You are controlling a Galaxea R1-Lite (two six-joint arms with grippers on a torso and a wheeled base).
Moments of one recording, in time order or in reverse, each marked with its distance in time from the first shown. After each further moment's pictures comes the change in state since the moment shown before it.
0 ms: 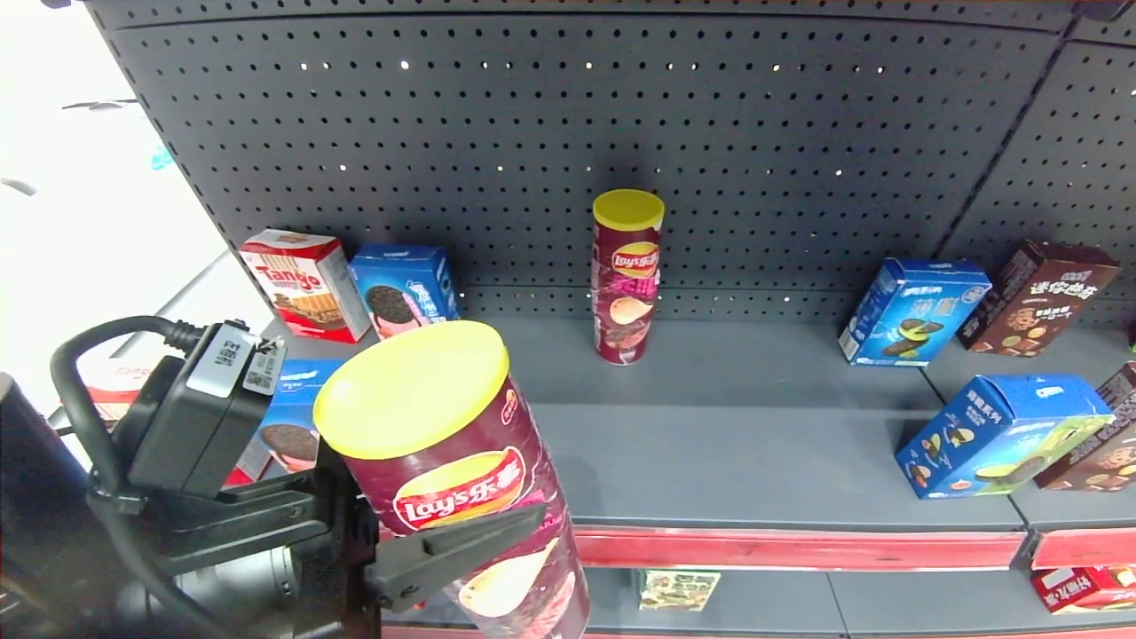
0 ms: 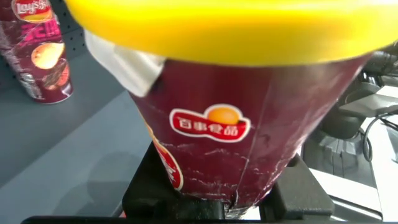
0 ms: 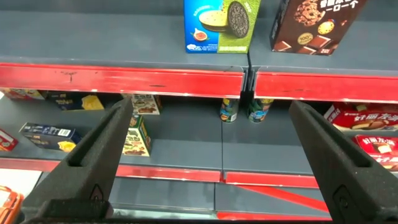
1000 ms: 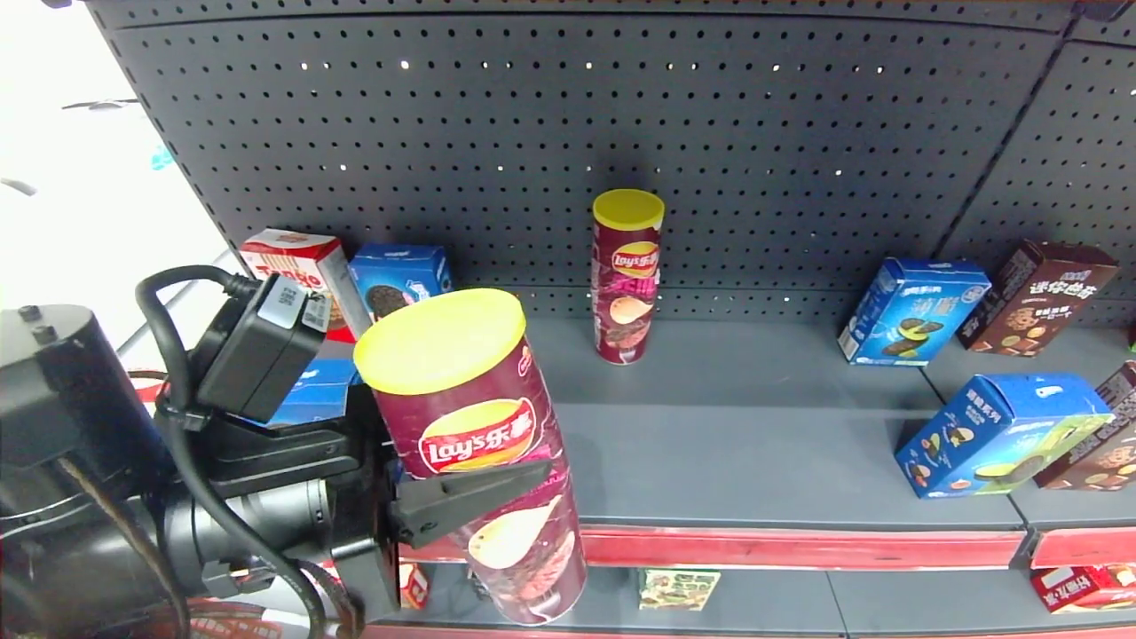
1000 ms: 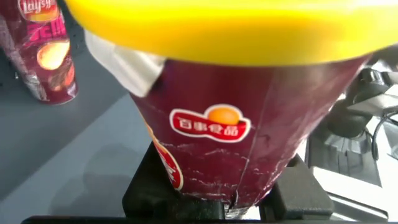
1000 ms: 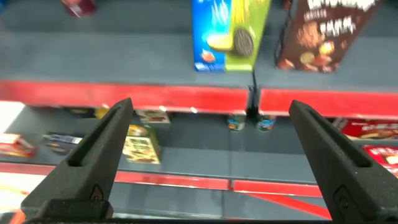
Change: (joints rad) left arm 0.076 0.053 -0.123 0.136 -0.083 0.016; right arm 0.019 0.075 -0.118 0.027 0.014 0.033
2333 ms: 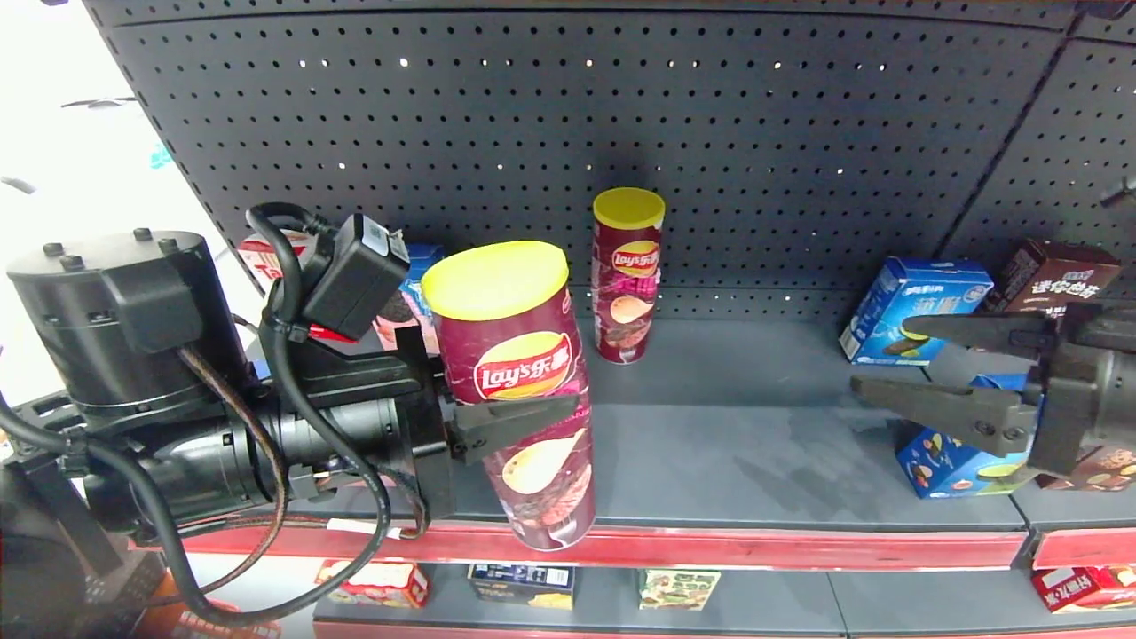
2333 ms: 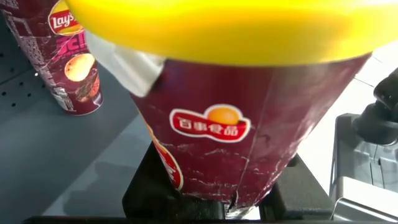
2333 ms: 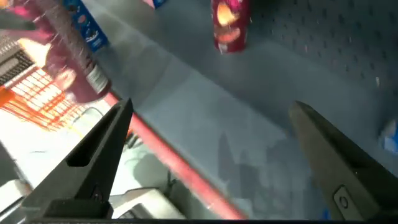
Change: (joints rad) left arm 0.023 0.106 -0.184 0.096 0.015 0.060; right arm 0.418 1.126 -0.737 -0.173 0.234 -0.150
